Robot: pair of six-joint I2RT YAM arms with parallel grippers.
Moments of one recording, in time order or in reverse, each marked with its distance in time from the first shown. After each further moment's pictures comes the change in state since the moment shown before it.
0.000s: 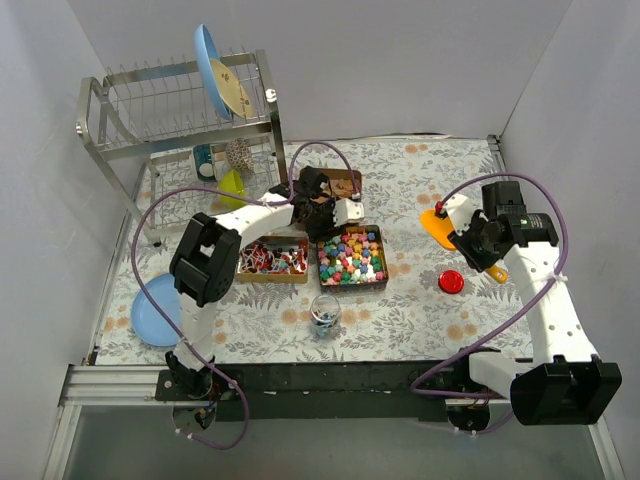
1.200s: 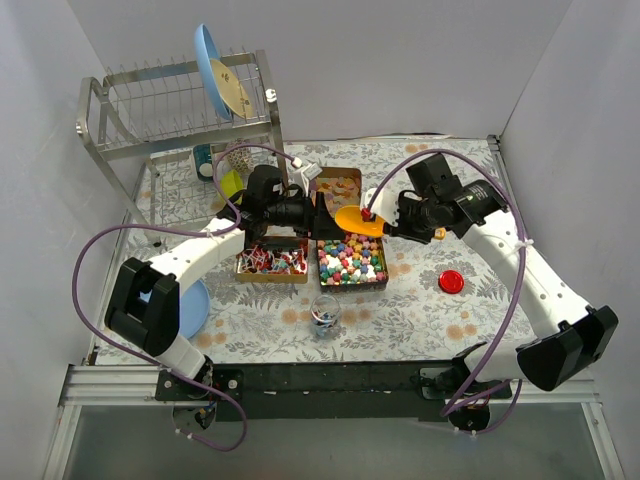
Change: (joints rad) left arm 0.085 -0.490 -0.417 0.454 0.459 -1.378; right arm 0.499 0.235 0.314 0.012 -0.101 -0.236
